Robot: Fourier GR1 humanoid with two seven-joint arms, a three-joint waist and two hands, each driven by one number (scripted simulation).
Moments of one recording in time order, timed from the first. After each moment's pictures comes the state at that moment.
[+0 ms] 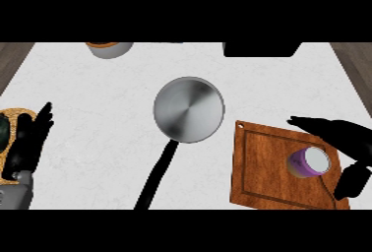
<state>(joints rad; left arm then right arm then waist) -0.11 0.41 0.06 -1.31 -0.01 0.14 0.23 -0.20 -0.70 0.19 -1.61 0.54 0.71 0.05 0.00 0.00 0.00</state>
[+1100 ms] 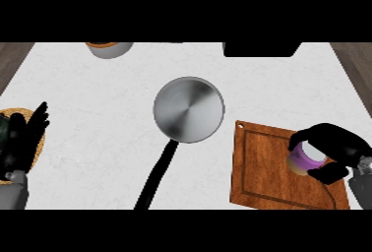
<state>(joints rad) -0.12 0.38 0.15 -1.31 -0.07 0.05 0.23 -0.20 -0.58 0.18 -1.47 0.86 0.62 -0.13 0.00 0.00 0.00</state>
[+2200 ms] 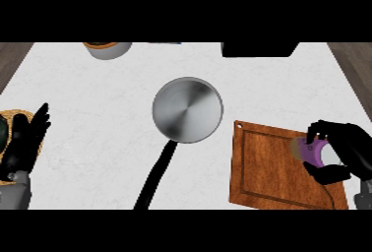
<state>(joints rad) -0.12 0.35 0.18 -1.31 -0.11 0.04 0.24 -0.06 -0.43 -0.01 -1.58 0.96 0.21 -0.08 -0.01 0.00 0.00</state>
